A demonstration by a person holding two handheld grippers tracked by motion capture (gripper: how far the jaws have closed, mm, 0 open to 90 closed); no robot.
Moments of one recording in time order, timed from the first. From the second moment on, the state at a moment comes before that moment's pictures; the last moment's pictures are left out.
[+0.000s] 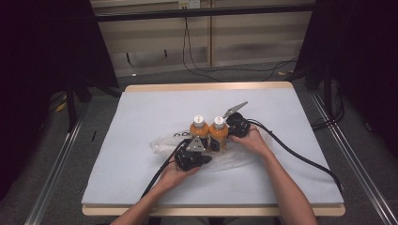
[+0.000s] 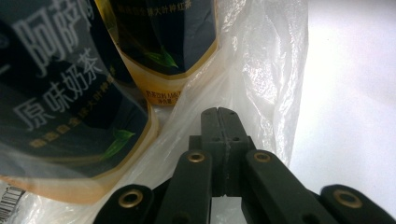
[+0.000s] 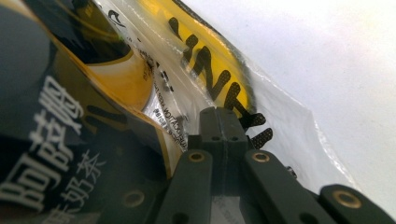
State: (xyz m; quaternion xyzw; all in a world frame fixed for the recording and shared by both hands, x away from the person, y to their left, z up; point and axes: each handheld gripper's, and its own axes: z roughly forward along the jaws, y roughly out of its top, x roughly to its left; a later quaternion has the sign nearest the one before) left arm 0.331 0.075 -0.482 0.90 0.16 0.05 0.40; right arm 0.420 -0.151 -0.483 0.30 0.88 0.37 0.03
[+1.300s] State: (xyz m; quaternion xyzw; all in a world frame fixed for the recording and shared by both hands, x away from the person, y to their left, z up) left arm 0.309 0.076 -0.479 0.92 0.11 0.03 0.38; right arm 0.448 -0.143 -0.481 0.35 0.87 0.35 0.05
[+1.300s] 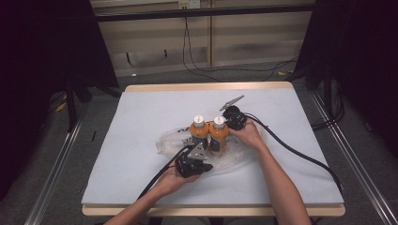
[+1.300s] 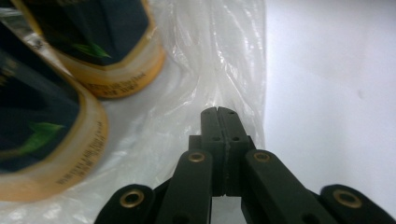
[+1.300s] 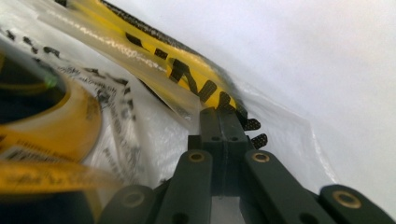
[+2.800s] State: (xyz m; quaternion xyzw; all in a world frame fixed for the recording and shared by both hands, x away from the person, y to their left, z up) left arm 0.290 0.087 -0.474 0.91 0.10 -0.02 0.41; right arm 0.470 -0.128 -0.475 0.40 0.84 0.37 0.07
